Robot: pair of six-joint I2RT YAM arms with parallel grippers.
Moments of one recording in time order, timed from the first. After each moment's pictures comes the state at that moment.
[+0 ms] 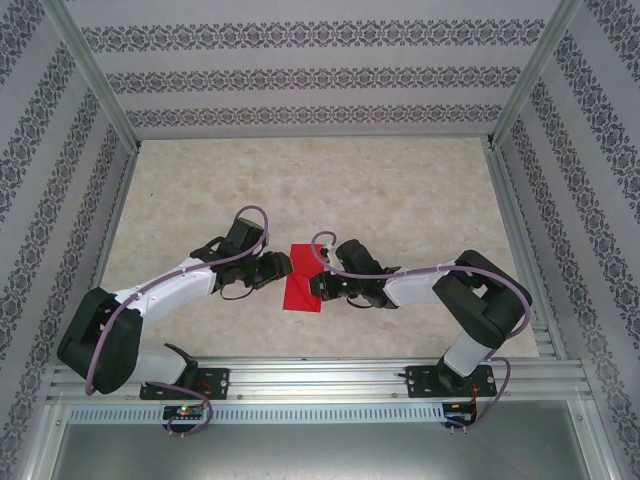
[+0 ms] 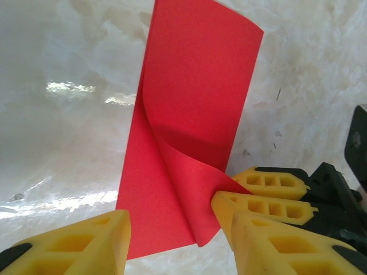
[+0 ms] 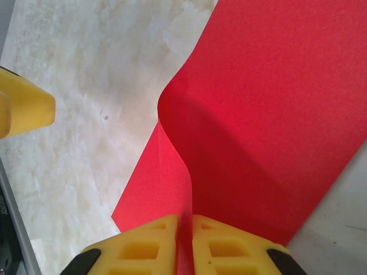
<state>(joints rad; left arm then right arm) -0.54 1.36 0.73 -0.34 0.34 -0.90 0.78 1.66 0.61 0.31 -0.38 0.60</state>
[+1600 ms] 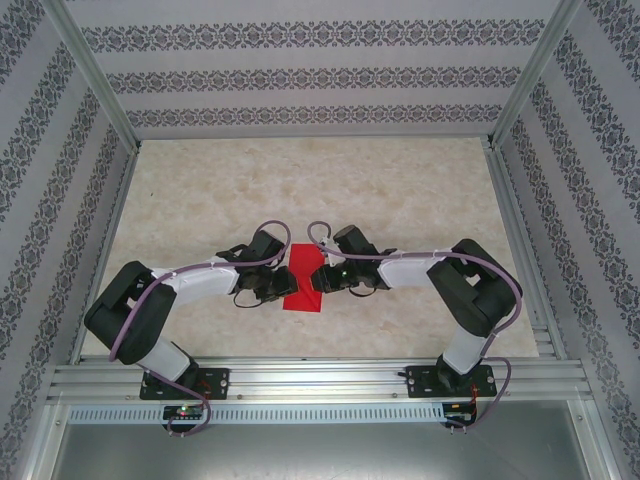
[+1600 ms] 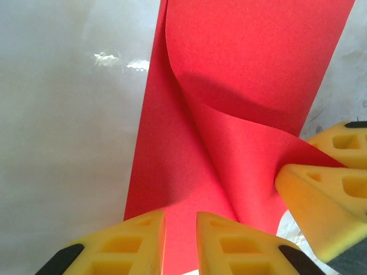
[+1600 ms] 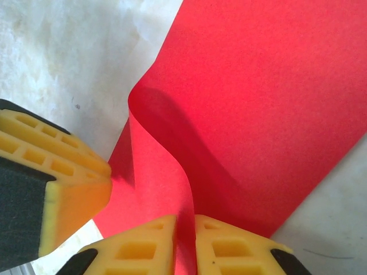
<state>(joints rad) -0.64 1.55 0.72 -0.29 0.33 -0.91 0.70 1.74 0.78 0.04 -0.49 0.44</state>
